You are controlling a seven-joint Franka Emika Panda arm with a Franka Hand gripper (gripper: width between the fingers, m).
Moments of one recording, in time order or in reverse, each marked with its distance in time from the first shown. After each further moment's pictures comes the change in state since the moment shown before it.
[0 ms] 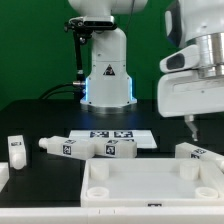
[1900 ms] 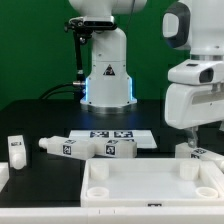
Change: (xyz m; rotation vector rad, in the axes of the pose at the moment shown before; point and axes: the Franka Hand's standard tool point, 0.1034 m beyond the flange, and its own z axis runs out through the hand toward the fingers) arm -0.075 0.032 0.018 -0.087 -0.272 -0.911
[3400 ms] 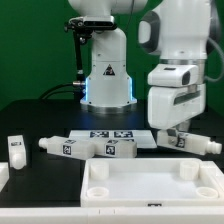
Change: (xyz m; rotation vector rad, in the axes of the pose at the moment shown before) arm -0.063 0.026 0.011 -0.049 0.043 -0.438
